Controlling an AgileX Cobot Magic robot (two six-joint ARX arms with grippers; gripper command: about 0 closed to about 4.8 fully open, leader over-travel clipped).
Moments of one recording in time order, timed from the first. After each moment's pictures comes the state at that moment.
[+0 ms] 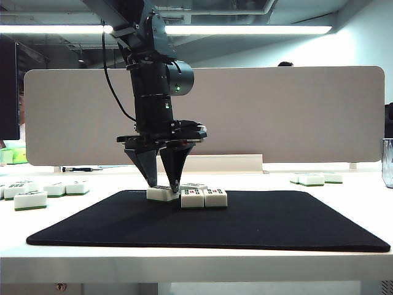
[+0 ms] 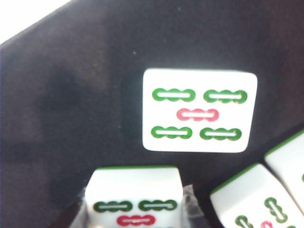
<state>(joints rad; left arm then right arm) -0.52 2.25 1.98 -1.07 0.02 0.07 -0.01 0.01 0.70 -0.99 -0.65 0.34</state>
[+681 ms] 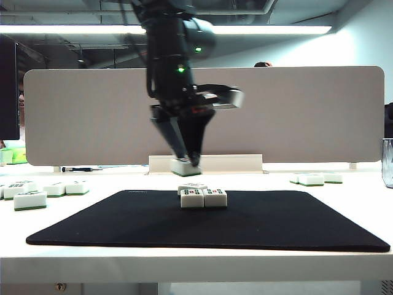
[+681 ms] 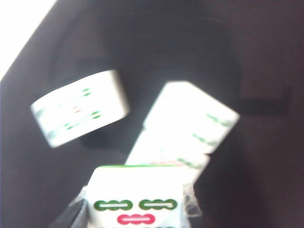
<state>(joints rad) -0.63 2.14 1.98 -1.12 0.03 0.43 -0.01 0.01 0.70 -0.99 -0.65 0.34</state>
